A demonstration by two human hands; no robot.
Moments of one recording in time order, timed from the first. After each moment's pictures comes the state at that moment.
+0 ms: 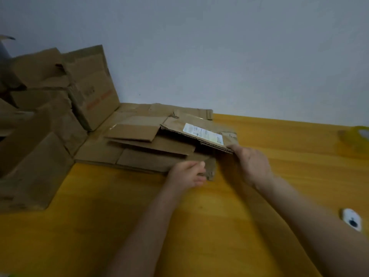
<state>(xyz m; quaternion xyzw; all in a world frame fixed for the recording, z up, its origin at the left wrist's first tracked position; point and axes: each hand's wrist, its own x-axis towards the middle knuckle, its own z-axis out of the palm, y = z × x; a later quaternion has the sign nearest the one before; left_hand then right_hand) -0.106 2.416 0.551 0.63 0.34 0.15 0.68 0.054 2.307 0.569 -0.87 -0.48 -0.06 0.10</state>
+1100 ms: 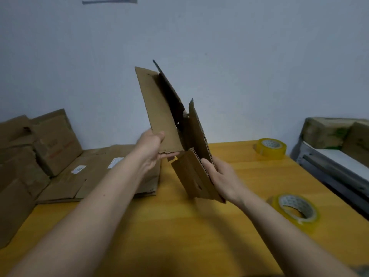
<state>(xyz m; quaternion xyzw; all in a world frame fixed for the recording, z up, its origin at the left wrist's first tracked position) -0.063 2.304 0.720 0.57 0.24 0.28 0.74 0.018 2.129 0.655 -0.79 -0.37 0.09 0.48</state>
